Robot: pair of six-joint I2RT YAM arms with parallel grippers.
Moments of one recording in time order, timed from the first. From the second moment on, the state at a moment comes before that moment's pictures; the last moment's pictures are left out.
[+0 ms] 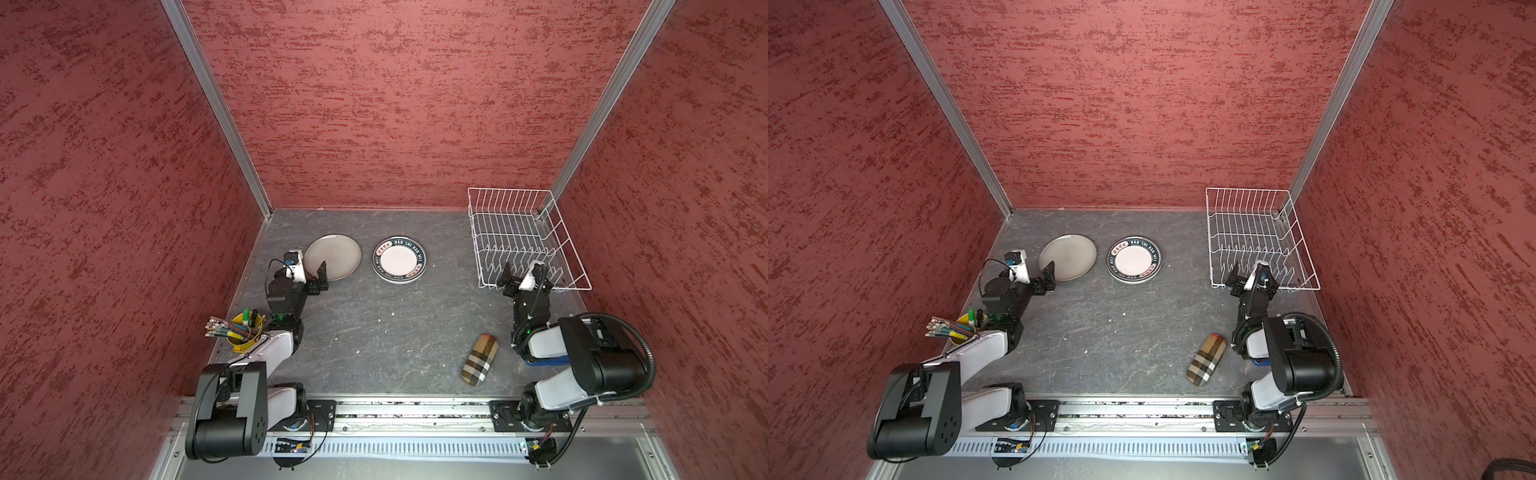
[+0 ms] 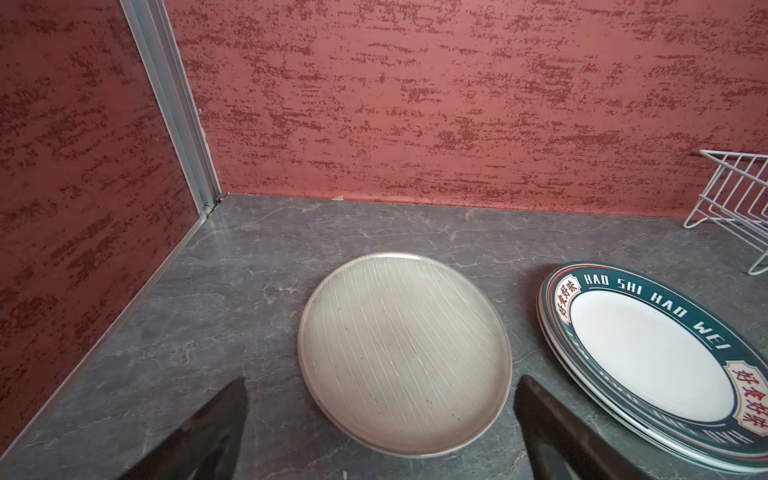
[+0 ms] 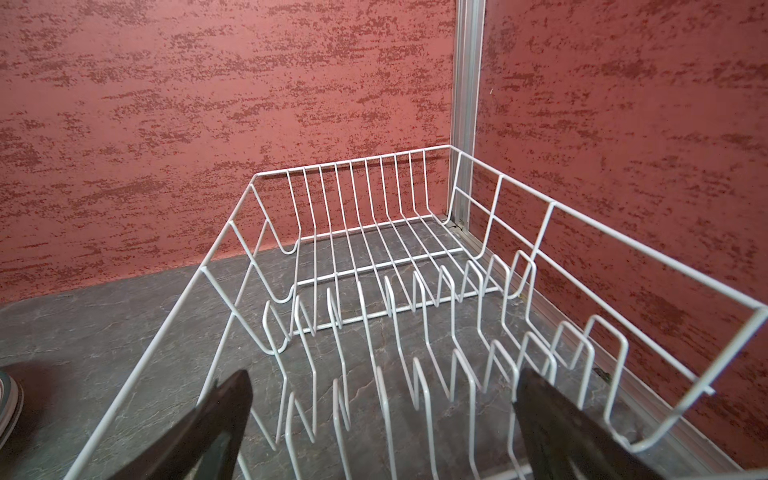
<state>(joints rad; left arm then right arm) 0.06 1.20 0.33 0.70 0.09 -0.06 0.02 1.54 0.22 1.29 0.30 0.11</state>
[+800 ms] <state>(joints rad) 0.02 1.53 0.37 0.94 0.03 -0.05 0.02 1.54 0.24 1.28 0.30 0.10</state>
